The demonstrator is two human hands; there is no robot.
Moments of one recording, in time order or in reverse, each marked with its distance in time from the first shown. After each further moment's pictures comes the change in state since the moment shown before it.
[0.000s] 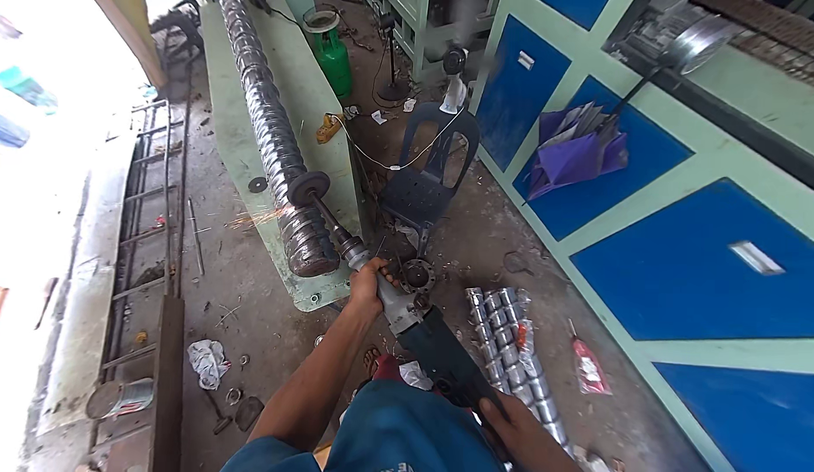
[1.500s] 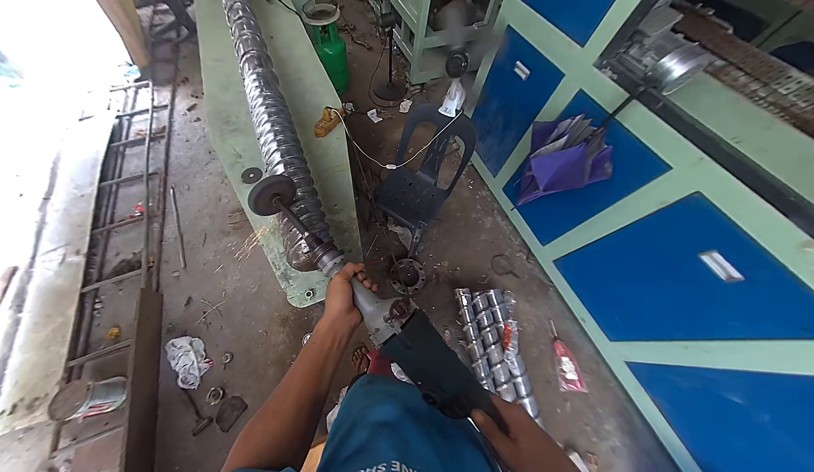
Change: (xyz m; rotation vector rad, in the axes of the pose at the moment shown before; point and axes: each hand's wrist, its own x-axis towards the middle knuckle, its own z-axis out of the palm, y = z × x) left_hand -0.028 0.025 -0.044 -0.146 -0.072 0.004; right_hand -0.020 -0.041 0.014 -0.251 -0.004 -0.032
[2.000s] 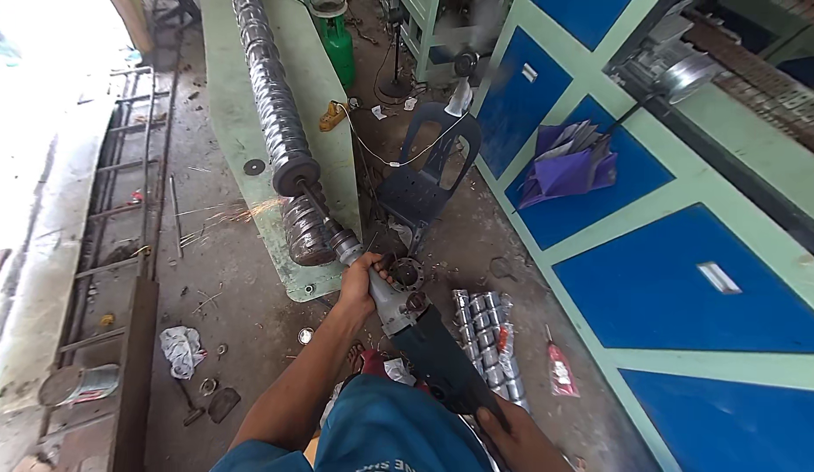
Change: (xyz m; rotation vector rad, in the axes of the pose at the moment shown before) left_hand 0.010 -0.009 0.021 0.033 -0.017 -0.017; right_hand 0.001 0.010 -0.001 0.093 0.024 0.027
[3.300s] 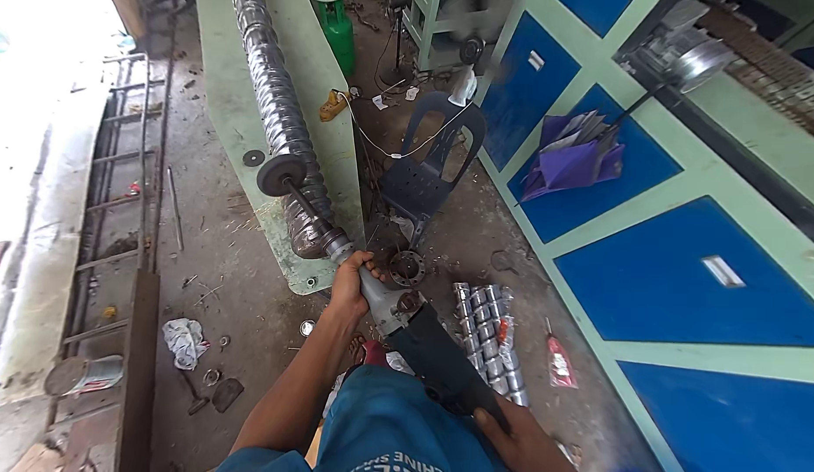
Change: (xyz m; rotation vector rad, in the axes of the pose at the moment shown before) left_hand -0.008 0.008 -0.021 -0.051 -0.026 -0.006; right_hand -0.007 -0.016 0.009 -0.234 0.076 -0.107
